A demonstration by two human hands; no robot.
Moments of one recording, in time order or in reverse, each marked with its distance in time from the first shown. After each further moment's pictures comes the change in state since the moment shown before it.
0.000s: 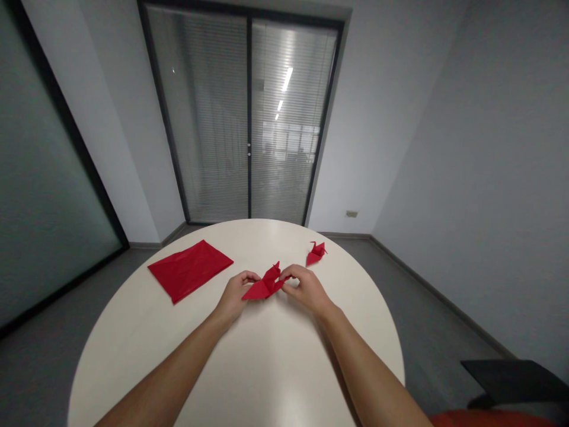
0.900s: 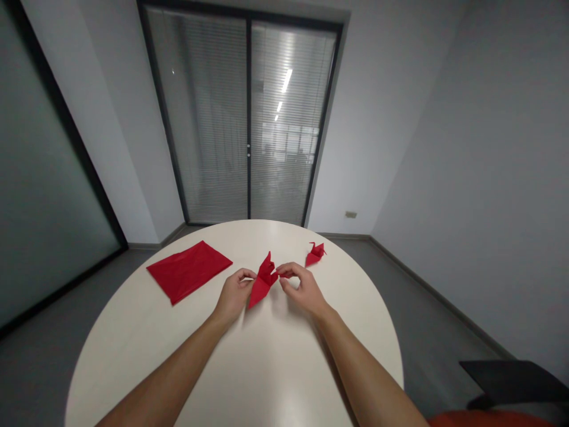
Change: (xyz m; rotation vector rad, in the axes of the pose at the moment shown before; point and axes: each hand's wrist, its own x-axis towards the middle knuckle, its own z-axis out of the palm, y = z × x) left_hand -0.004 0.005 0.006 -0.108 0.031 -0.068; right_hand -0.002 -0.003 0.009 0.161 0.106 0.005
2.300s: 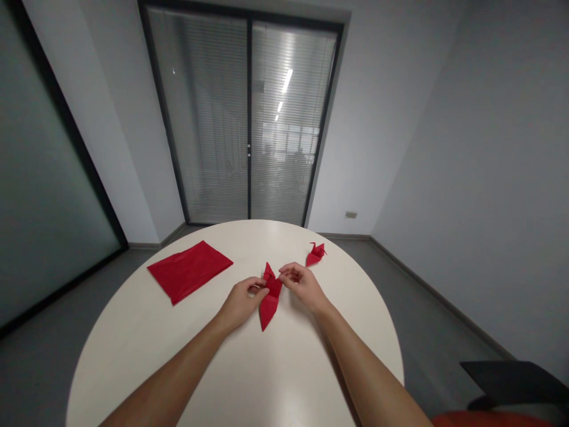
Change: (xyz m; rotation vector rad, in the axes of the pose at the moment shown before) left_hand 0.000 -0.011 -0.002 0.373 -0.144 0.189; right_hand 0.006 0.018 0.005 0.301 -0.019 0.273
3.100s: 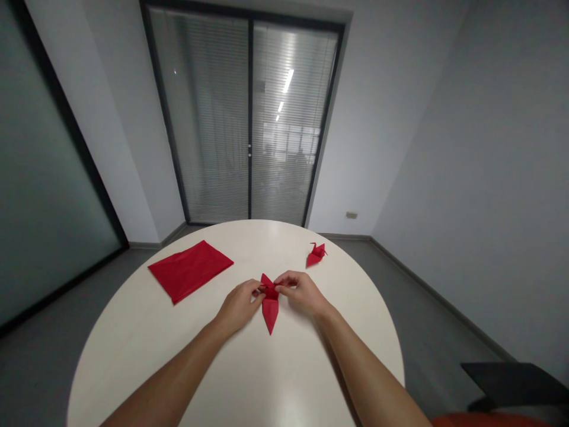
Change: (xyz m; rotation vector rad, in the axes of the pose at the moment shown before) left_hand -0.006 0.002 -0.009 0.342 -0.070 0.165; right_hand -0.004 -0.004 -0.001 -0.095 -0.148 0.058
